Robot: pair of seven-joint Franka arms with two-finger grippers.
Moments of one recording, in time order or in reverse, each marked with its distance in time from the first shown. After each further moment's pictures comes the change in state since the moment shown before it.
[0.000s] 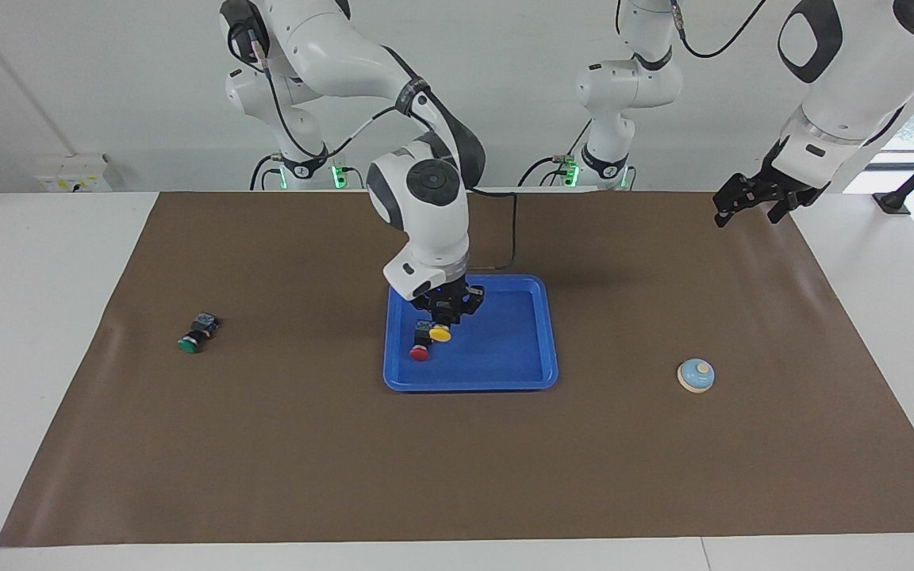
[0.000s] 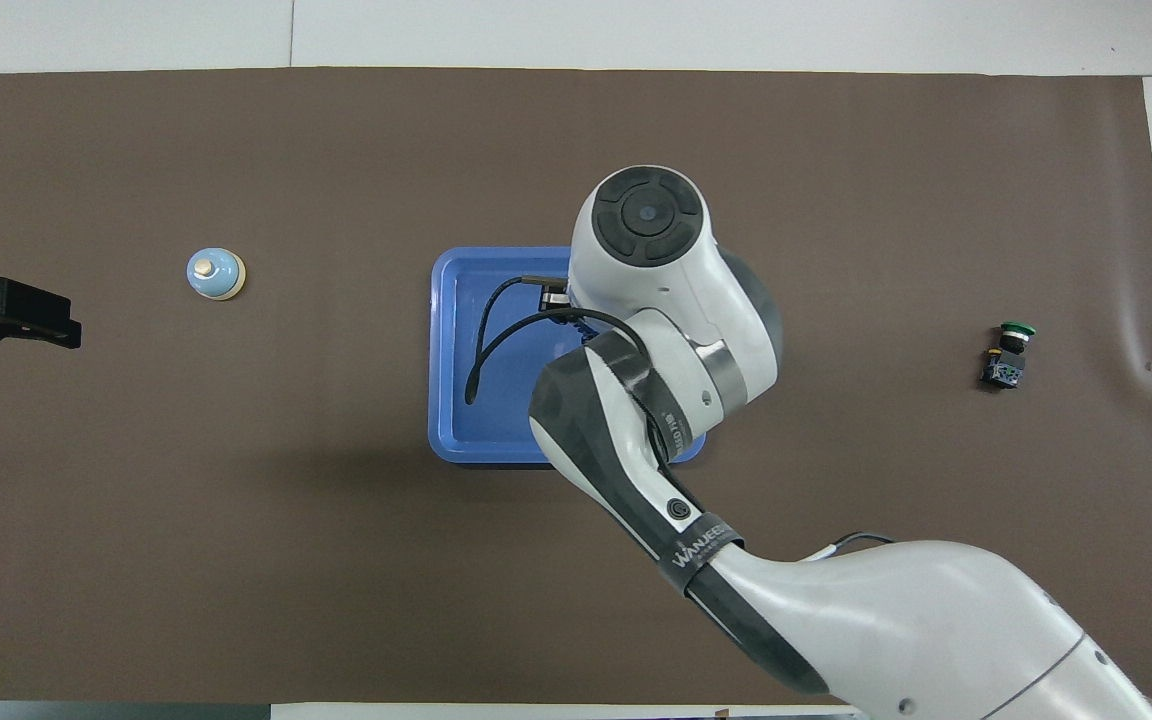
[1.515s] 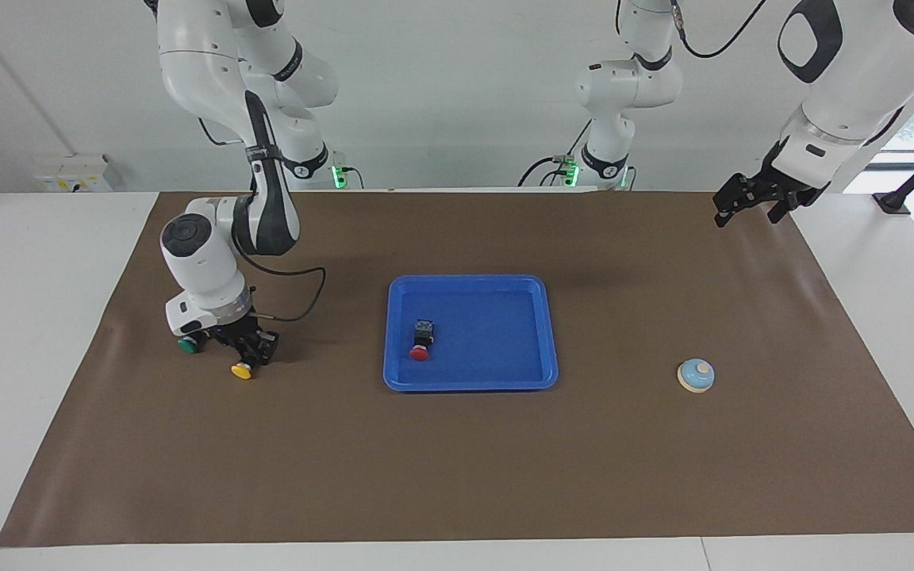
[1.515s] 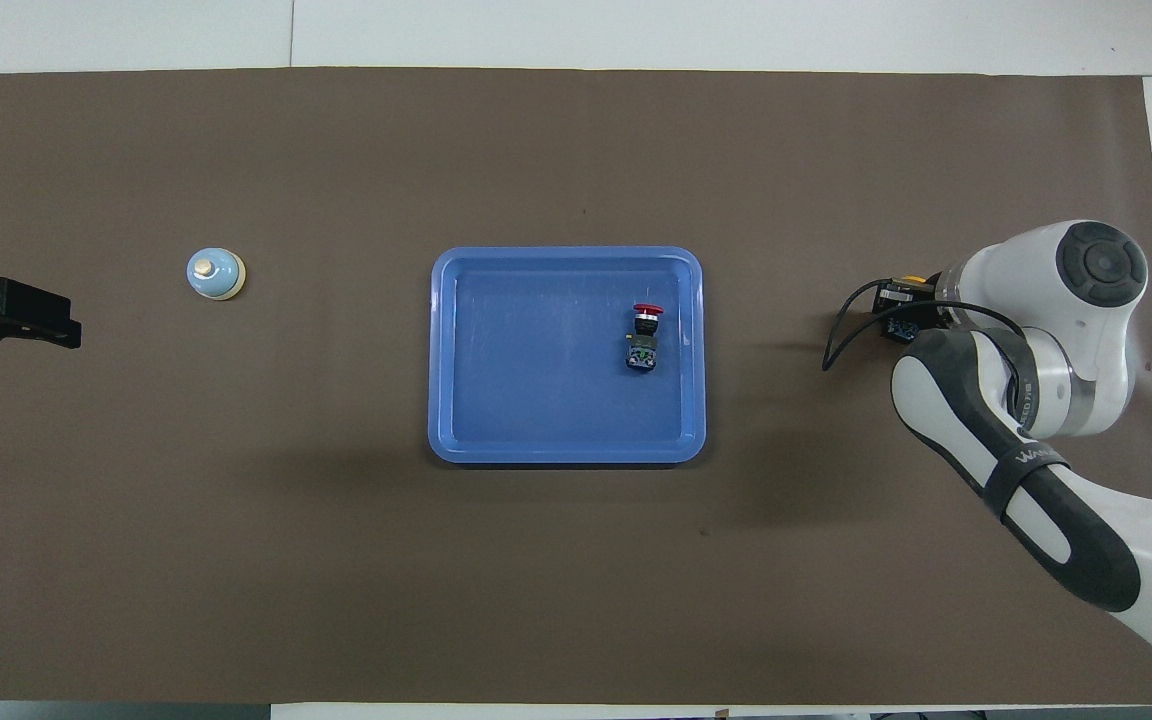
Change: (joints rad) left arm 0.000 0.000 0.000 0.000 0.000 0.000 0.000; right arm -0.571 -0.195 -0.024 -0.569 -0.068 0.432 -0.416
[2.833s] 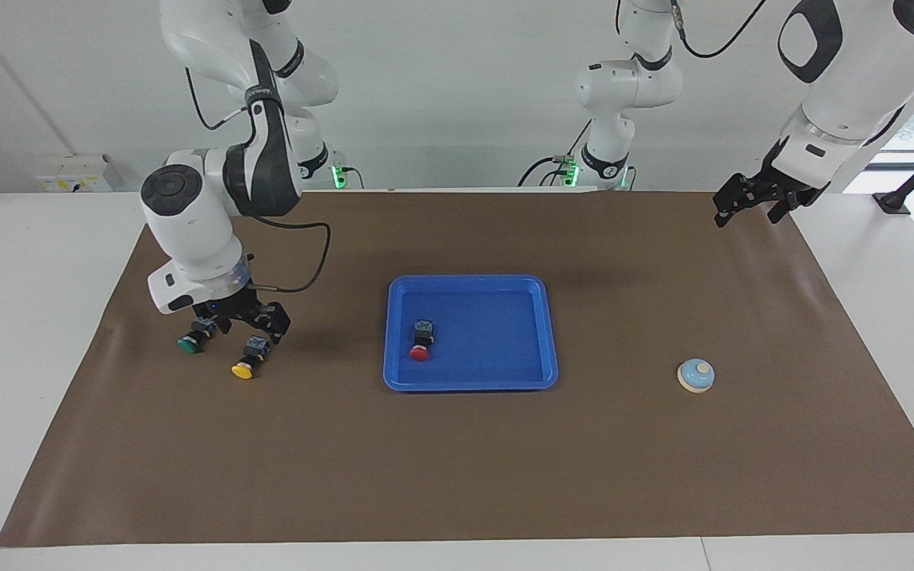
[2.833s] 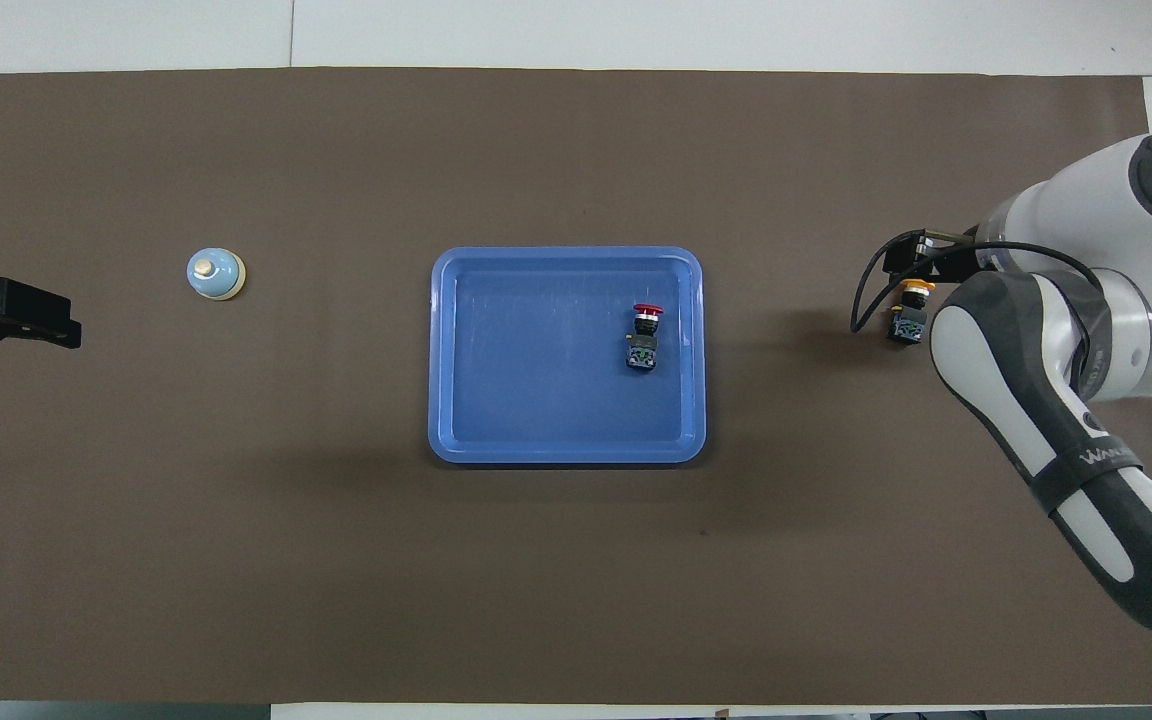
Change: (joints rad) left arm 0.000 0.000 0.000 0.000 0.000 0.000 0.000; right arm 0.015 -0.062 -0.006 0.159 0.000 -0.251 -0.001
